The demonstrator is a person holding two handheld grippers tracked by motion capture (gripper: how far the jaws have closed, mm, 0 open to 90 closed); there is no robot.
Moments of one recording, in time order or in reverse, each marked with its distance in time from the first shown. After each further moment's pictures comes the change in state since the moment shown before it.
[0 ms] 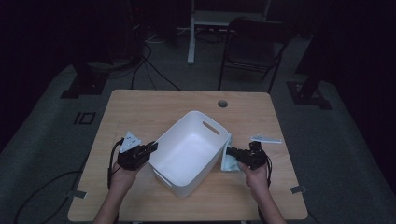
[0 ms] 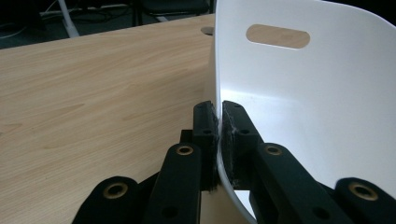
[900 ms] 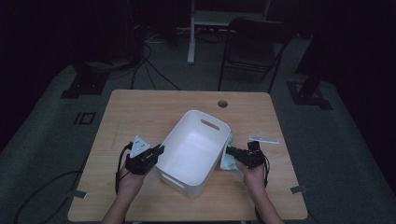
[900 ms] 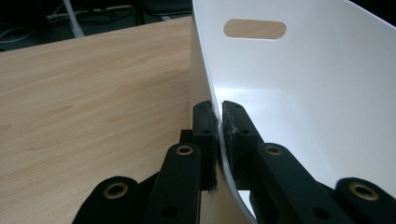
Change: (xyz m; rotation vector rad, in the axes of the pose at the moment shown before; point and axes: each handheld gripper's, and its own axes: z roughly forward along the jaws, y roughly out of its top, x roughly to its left) left arm -0.029 0.000 0.006 -0.005 0.045 0.014; right arm -0.008 -0.005 0.012 -0.007 -0.056 0.048
